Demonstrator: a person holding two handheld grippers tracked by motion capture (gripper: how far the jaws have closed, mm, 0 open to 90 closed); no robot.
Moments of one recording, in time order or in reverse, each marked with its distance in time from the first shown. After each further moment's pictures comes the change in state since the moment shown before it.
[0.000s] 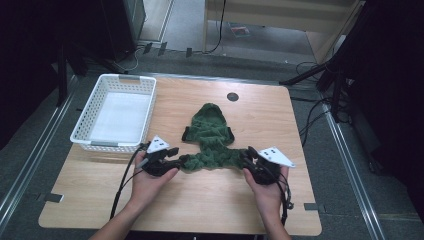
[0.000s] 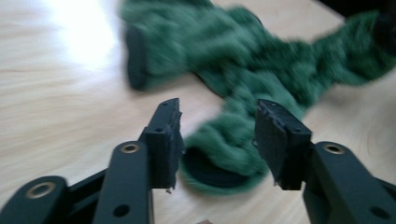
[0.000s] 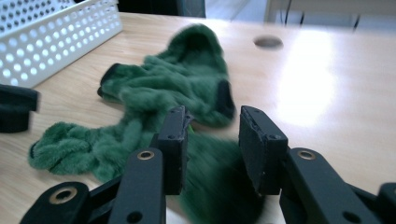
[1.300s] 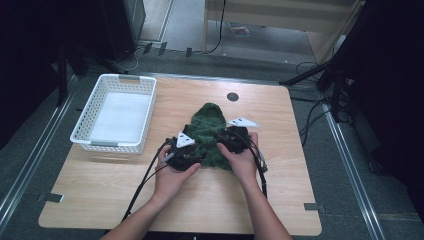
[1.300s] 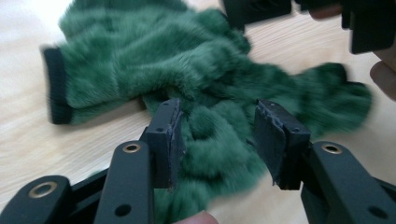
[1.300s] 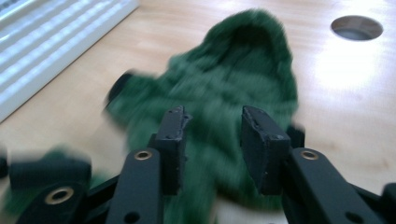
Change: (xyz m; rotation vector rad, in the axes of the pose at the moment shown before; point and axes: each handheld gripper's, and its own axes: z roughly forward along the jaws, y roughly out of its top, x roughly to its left) left arm -0.029 0.029 0.051 0.032 0.090 -0.018; right arm 0.018 0.044 0.111 0.193 0.115 0.032
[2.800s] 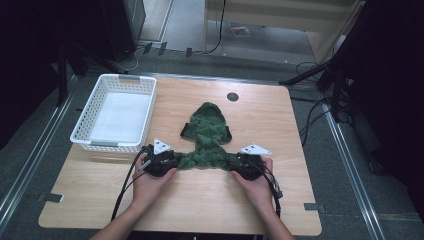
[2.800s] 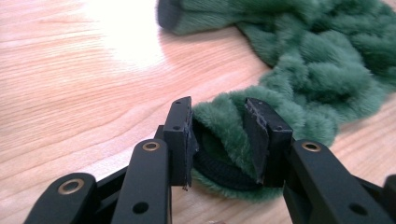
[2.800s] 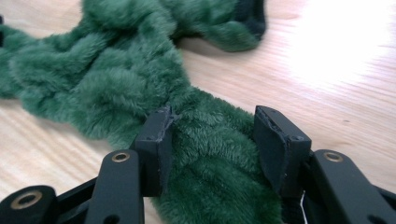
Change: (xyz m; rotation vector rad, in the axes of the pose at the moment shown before) left arm 0.050 -0.043 -0.034 0.027 0.107 -0.008; right arm -0.023 -0.081 -0.041 0.084 -0.043 -0.044
